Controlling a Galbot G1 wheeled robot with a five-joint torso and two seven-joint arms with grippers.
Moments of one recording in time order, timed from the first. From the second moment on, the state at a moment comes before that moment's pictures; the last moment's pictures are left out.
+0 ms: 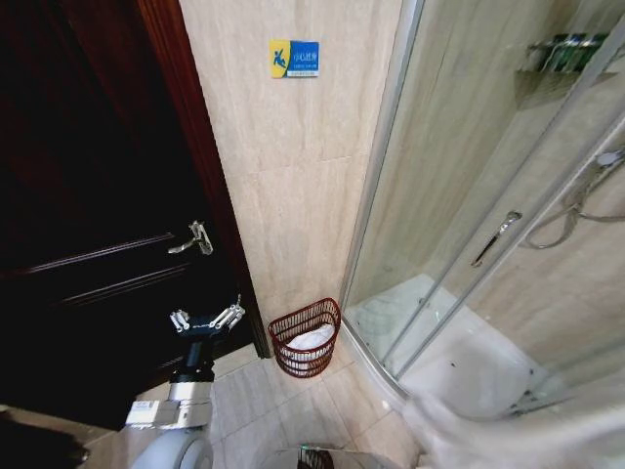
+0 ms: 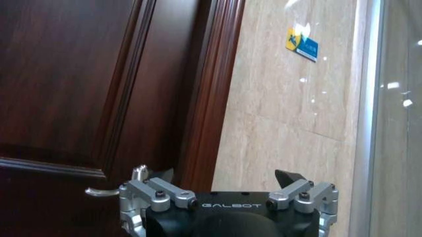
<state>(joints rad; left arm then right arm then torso) 1.88 -1.61 -0.57 -2.47 -0.19 -0.20 0.04 -1.70 1.40 1.46 2.11 0.57 0.65 -0.02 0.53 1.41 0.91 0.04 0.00</state>
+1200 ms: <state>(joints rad) 1.88 -1.61 -0.57 -2.47 -0.19 -0.20 0.04 -1.65 1.40 1.33 2.50 0.64 0.57 -0.05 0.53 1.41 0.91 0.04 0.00</state>
